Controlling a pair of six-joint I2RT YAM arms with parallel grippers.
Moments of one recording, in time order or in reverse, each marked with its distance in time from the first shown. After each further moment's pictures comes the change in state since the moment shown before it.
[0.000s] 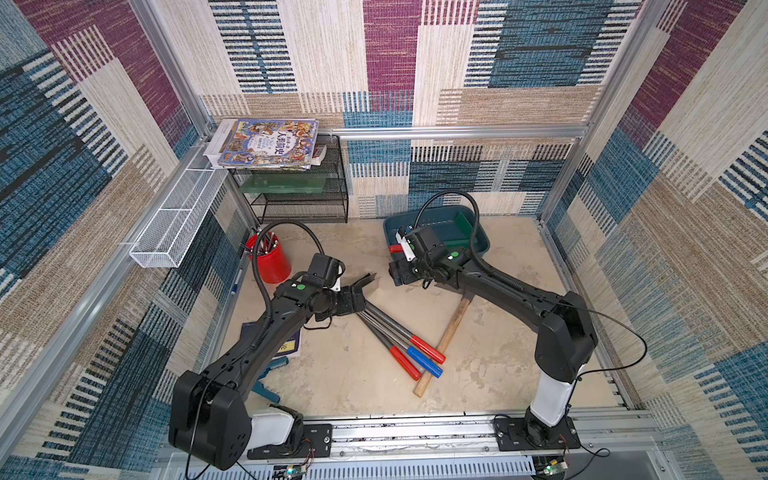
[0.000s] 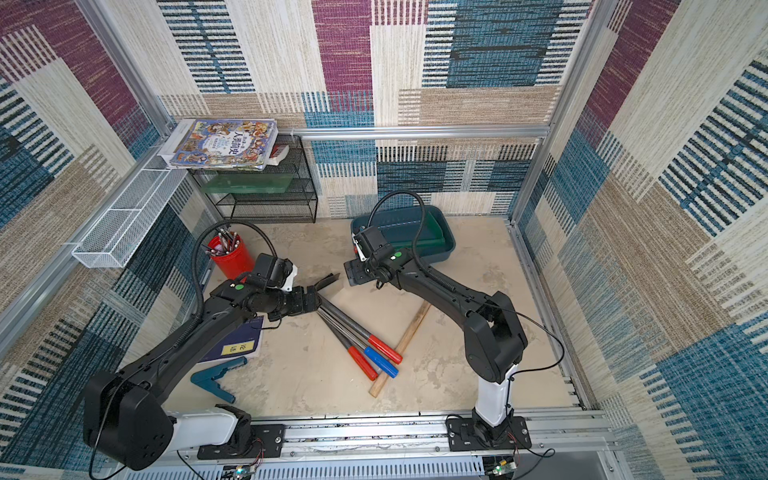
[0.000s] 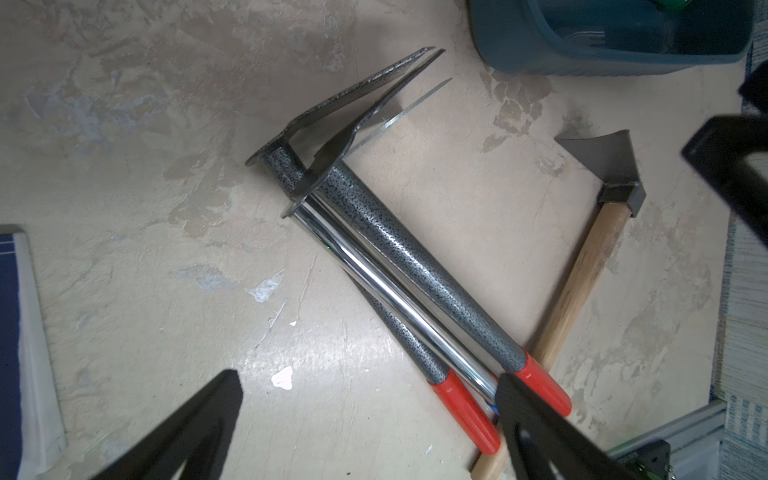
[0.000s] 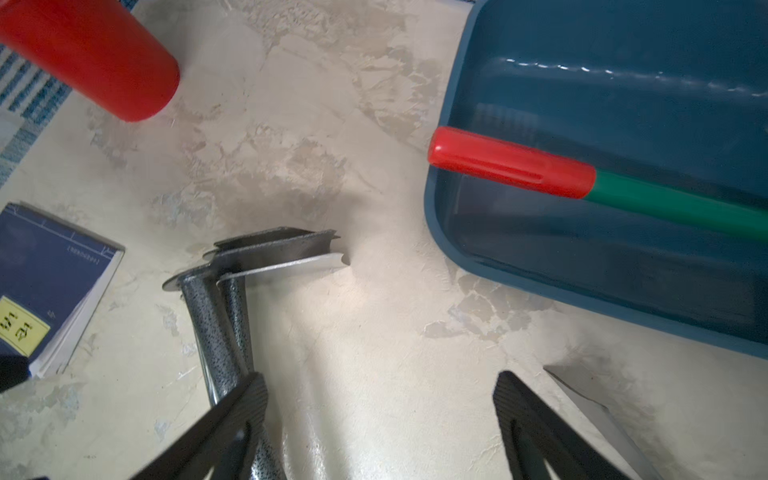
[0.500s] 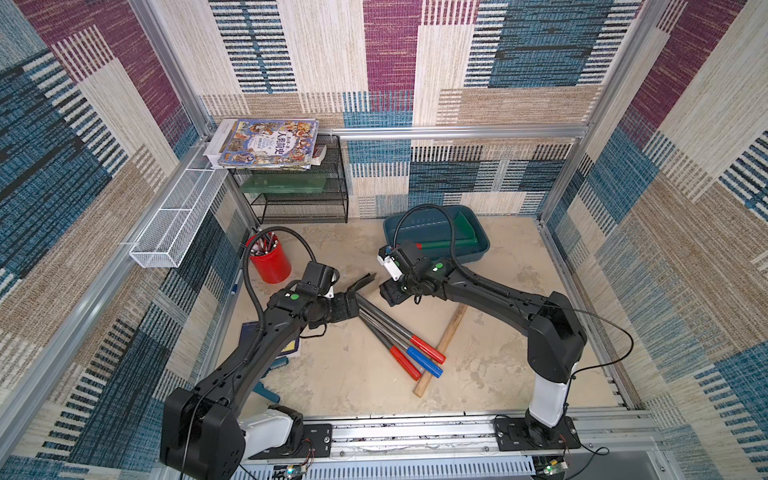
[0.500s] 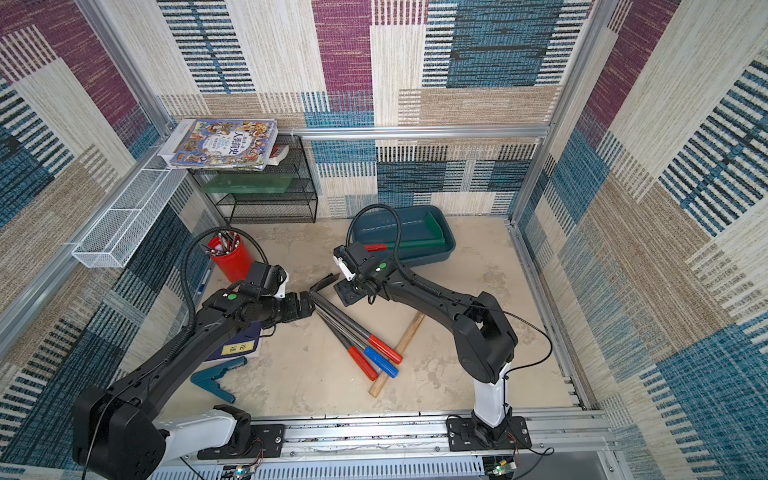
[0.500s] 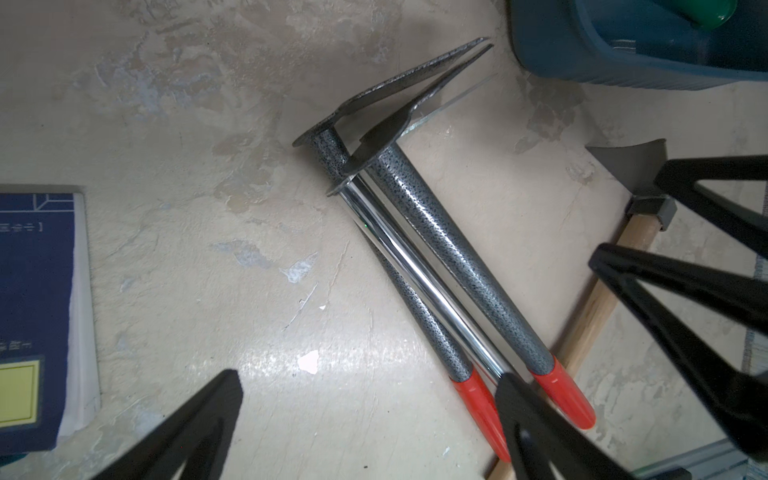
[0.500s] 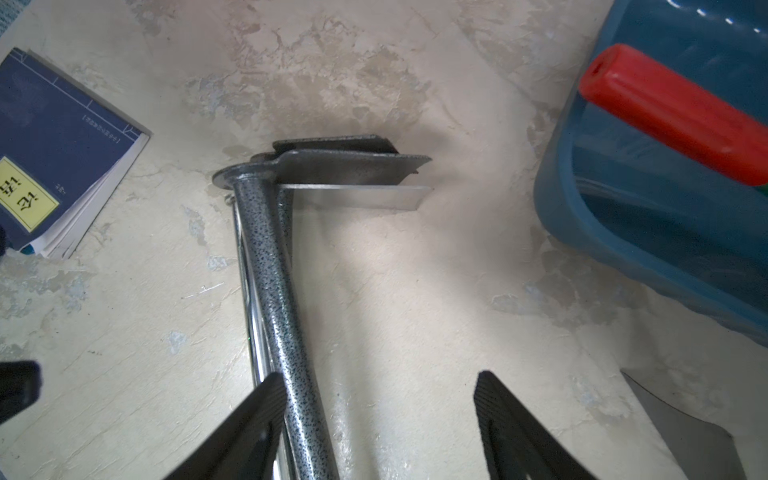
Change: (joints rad) left arm 0.021 -0.082 -0.080 -0.002 -0.049 -0.033; right arm 0.105 0.046 -0.010 -0.043 -0.048 -0.095
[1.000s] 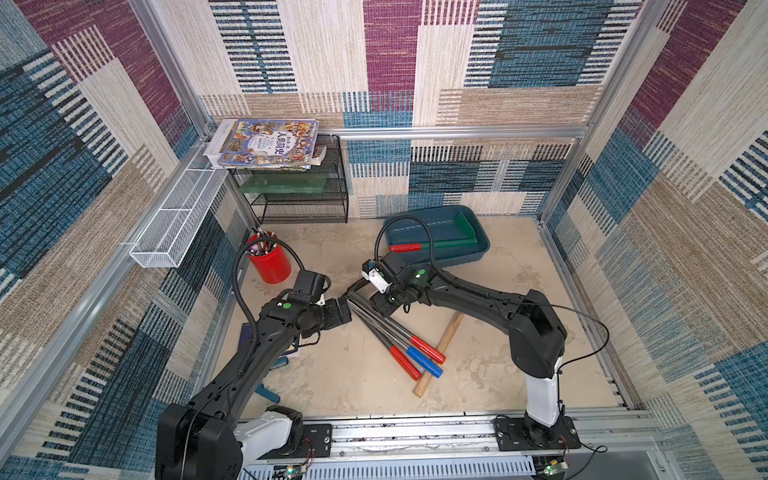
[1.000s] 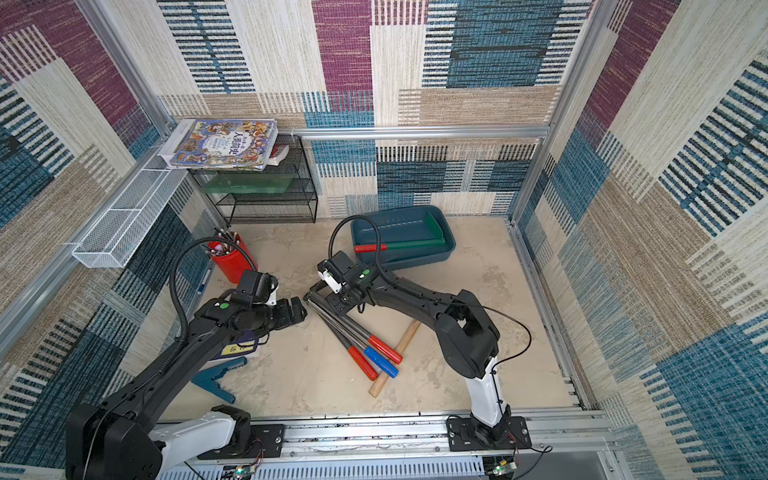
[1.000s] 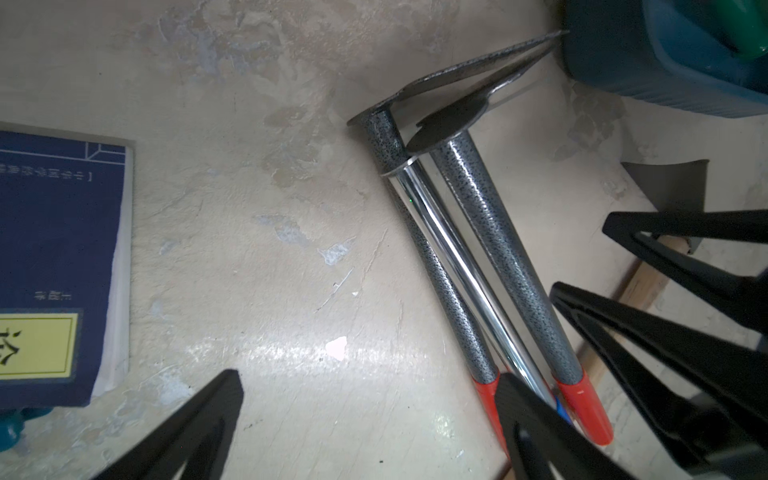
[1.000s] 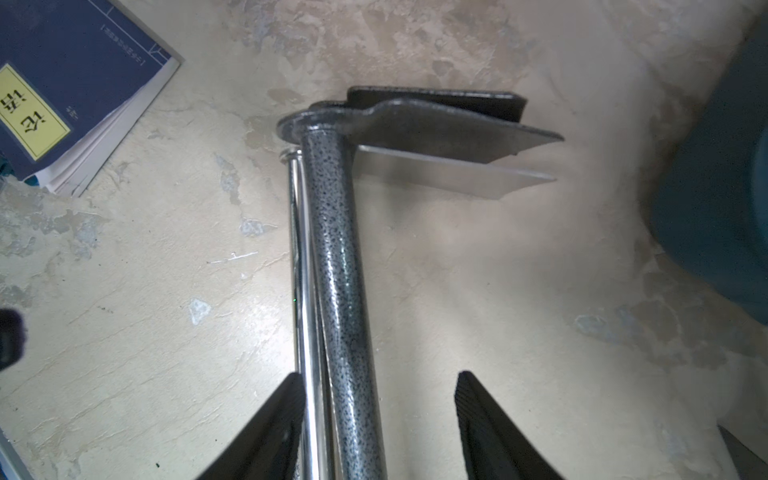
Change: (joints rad) left arm 0.059 -0.065 -0.079 -0.003 -0.004 -0.036; right arm 0.061 0.114 0.082 -0.044 -0.032 -0.056
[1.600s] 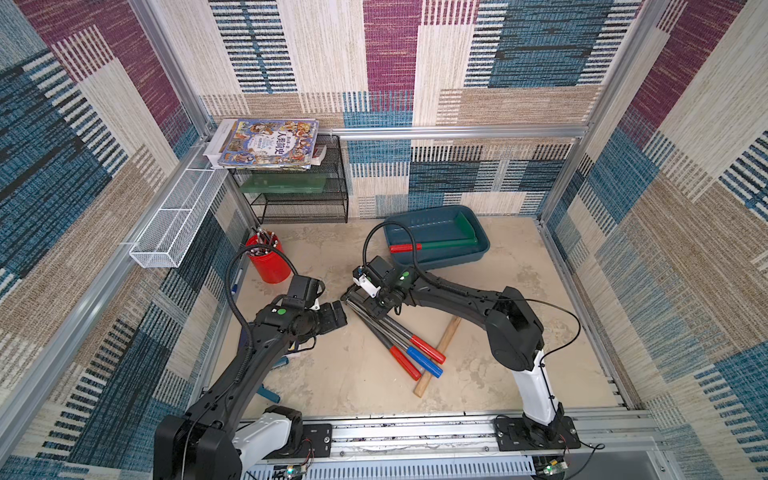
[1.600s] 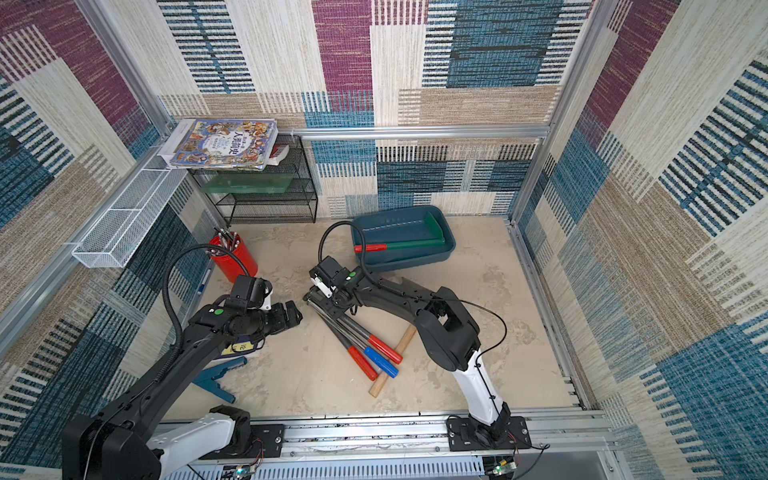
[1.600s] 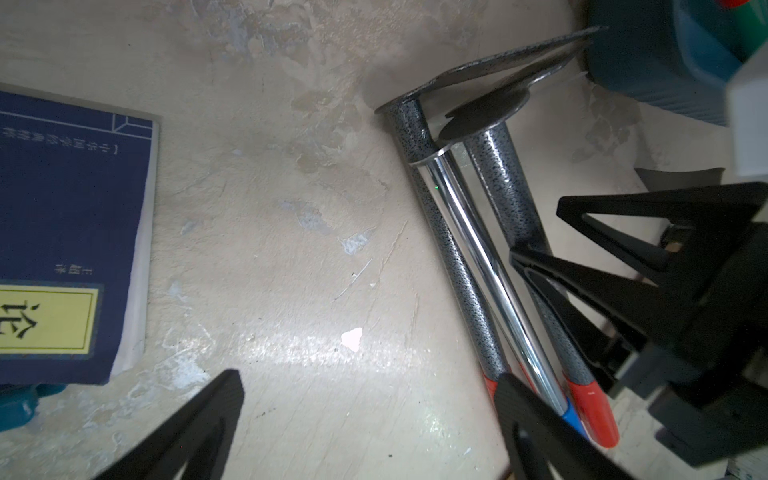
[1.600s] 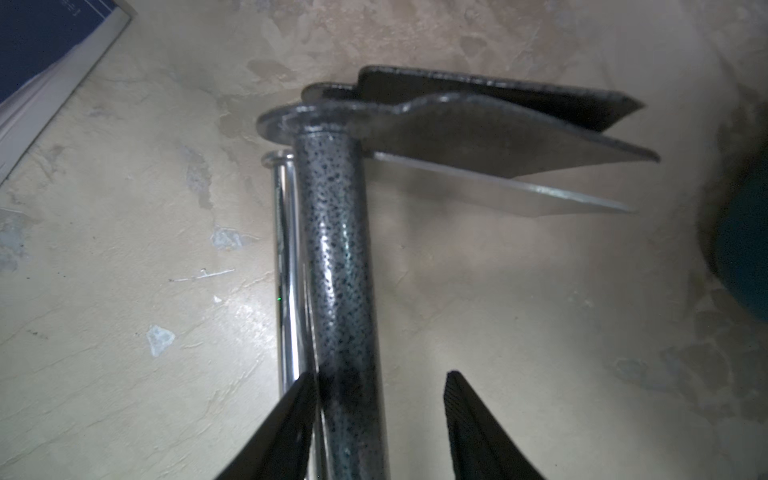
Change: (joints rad) left arm 0.038 -0.043 -0.044 -0.003 0.011 -0.004; right arm 0.019 0.130 0.103 -0.038 0.045 -0.022
